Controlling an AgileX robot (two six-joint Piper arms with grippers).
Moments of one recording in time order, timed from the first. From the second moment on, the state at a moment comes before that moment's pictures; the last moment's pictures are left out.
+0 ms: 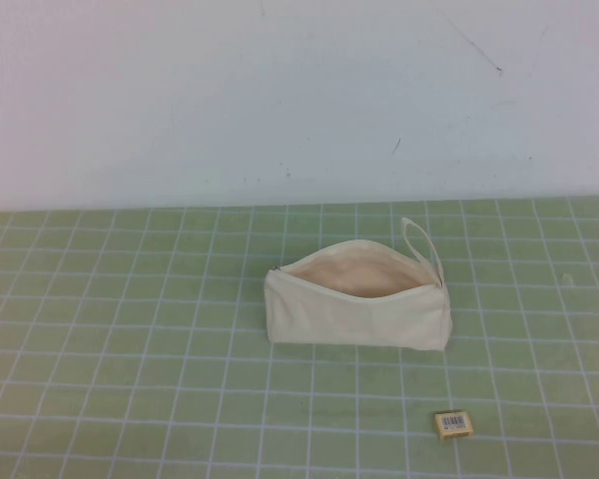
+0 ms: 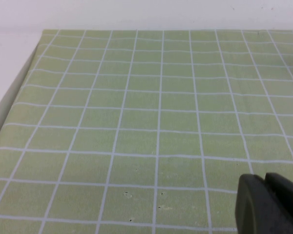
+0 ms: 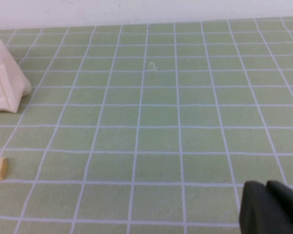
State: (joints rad) right arm 0.01 -0.01 0.03 -0.04 0.41 0.07; left arm 0.00 -0.01 0.02 -0.04 0.37 -0.02
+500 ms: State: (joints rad) right arm 0.01 -0.01 0.03 0.74 0.34 0.22; left arm 0.00 -0.01 0.02 -0.04 0.37 -0.02
